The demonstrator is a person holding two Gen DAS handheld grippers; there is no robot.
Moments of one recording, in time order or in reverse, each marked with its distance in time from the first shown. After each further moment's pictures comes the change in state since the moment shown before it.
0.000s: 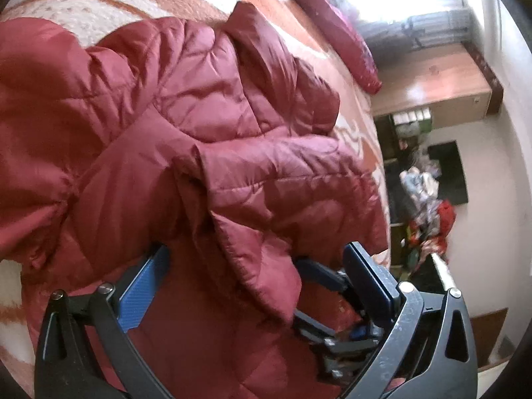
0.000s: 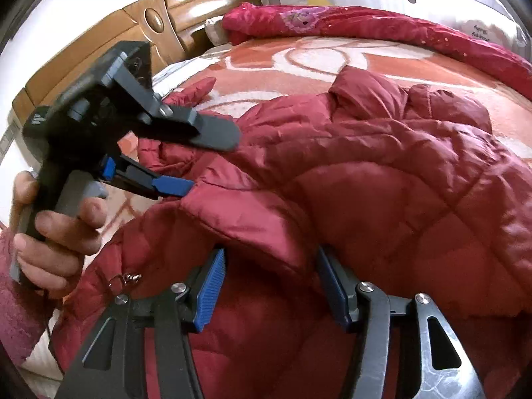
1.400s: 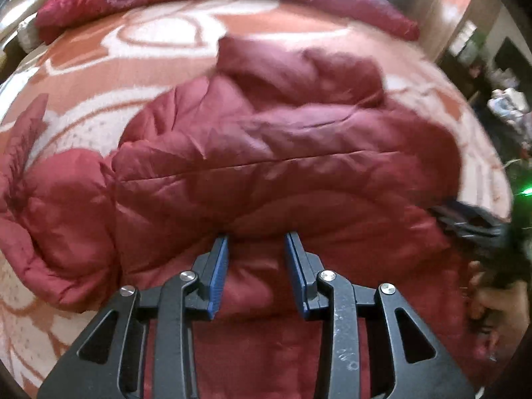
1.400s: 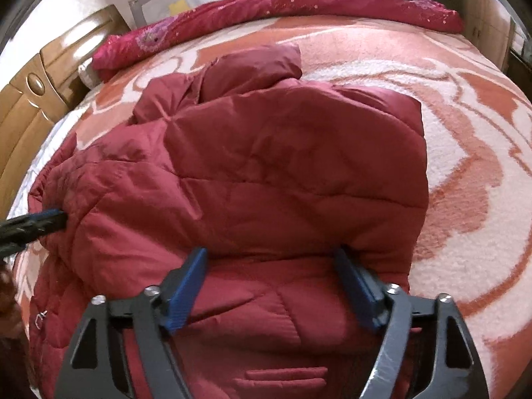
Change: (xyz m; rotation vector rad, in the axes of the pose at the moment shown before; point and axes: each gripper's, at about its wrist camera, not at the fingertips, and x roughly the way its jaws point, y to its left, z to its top) left arm 0.026 -0.044 -0.022 0.367 -0.122 0.584; right arm -0.035 -0.156 -0.023 0.366 0.021 -0.332
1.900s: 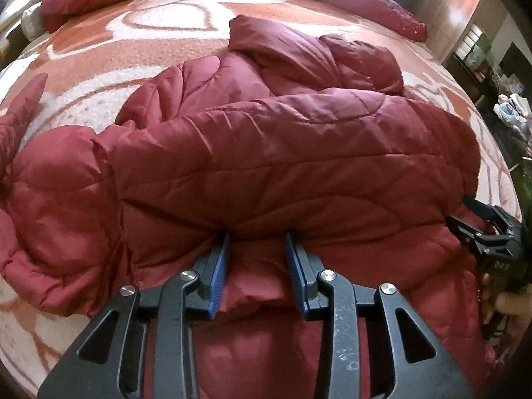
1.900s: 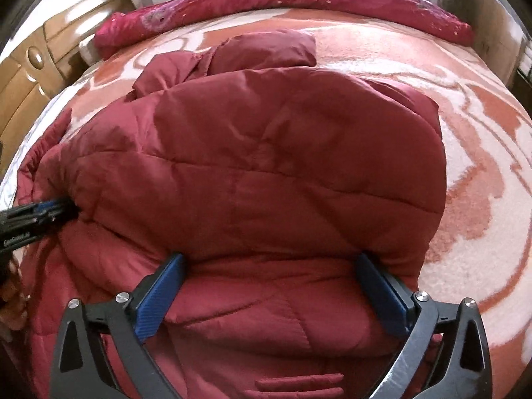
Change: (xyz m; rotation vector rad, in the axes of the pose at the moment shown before) left arm 0.009 0.005 -0.008 -0.022 -0.020 -0.017; right arm 0.011 0.014 0.001 -0.061 0.035 -0.045
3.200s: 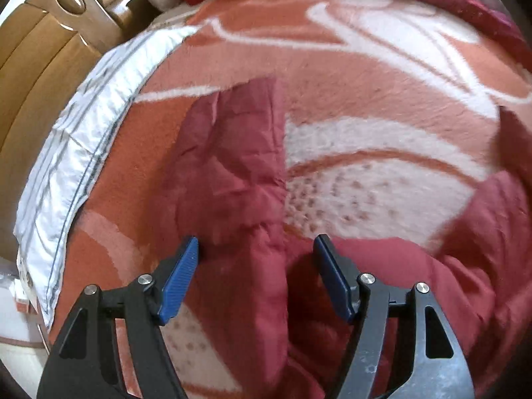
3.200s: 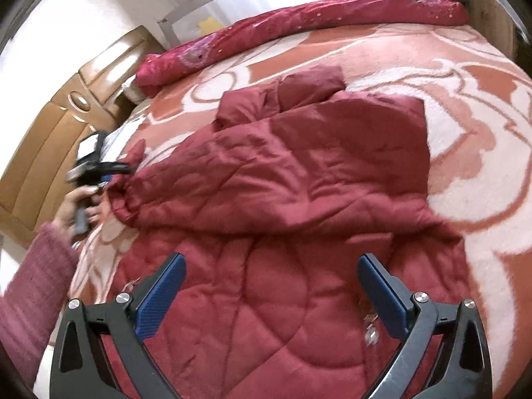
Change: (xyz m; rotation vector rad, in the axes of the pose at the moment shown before) left arm 0.009 0.223 0.085 -0.256 0.088 0.566; right arm -0.112 0.026 -0.045 0.114 -0.068 0.265
